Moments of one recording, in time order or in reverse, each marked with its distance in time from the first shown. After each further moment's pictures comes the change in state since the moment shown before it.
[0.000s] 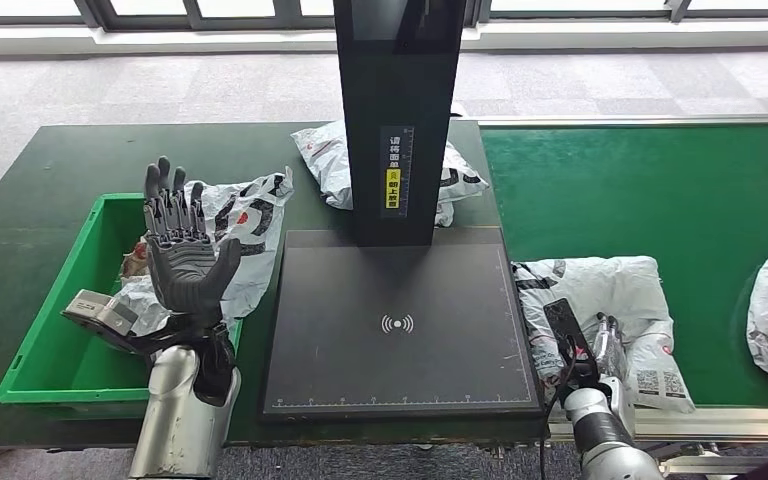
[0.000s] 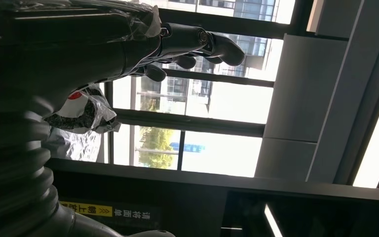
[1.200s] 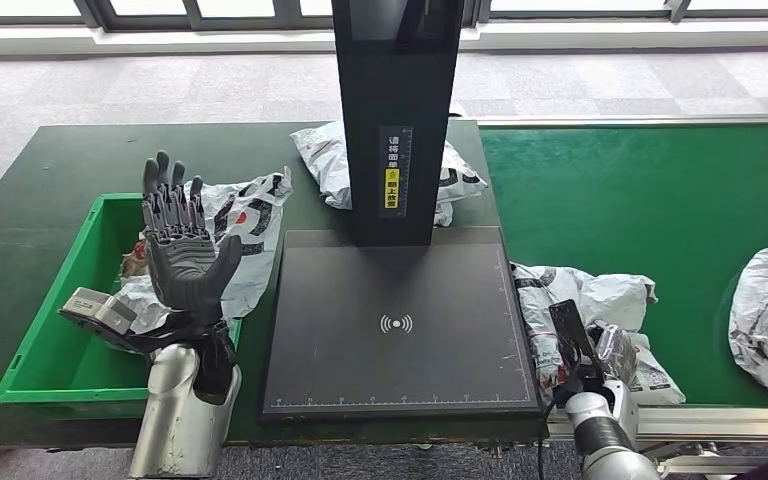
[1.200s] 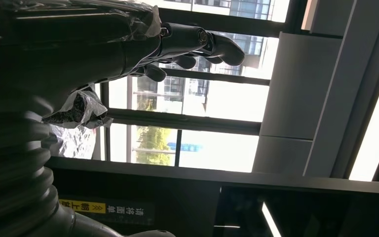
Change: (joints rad) left arm 0.003 0.000 -0.018 -0.033 -0.004 0.015 0.015; right arm 0.025 0.006 0.039 -0.026 -0.141 -0.239 -0.264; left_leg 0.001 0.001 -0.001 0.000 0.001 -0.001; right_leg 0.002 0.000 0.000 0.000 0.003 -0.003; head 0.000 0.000
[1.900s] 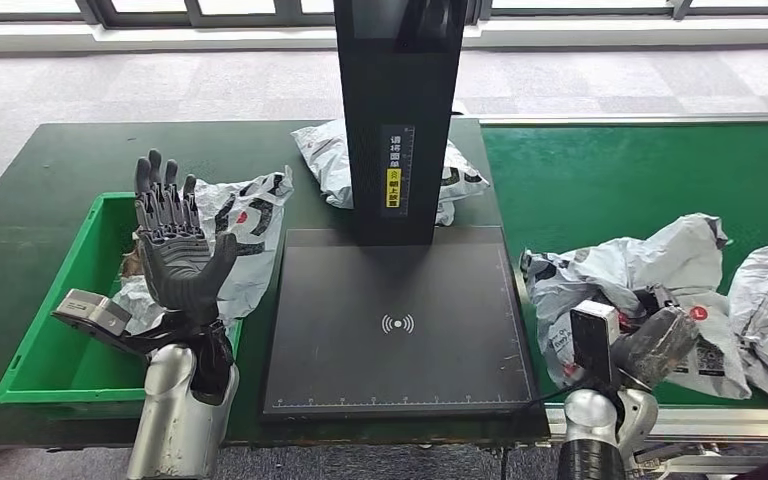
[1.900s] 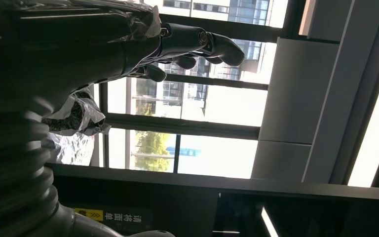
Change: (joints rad) left arm 0.004 0.000 0.000 -0.016 0.000 0.015 -0.001; right arm 0.271 0.244 0.177 -0.854 -0.275 -0.140 -0.278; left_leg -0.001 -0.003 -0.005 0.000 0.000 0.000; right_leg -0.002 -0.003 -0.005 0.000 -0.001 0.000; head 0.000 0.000
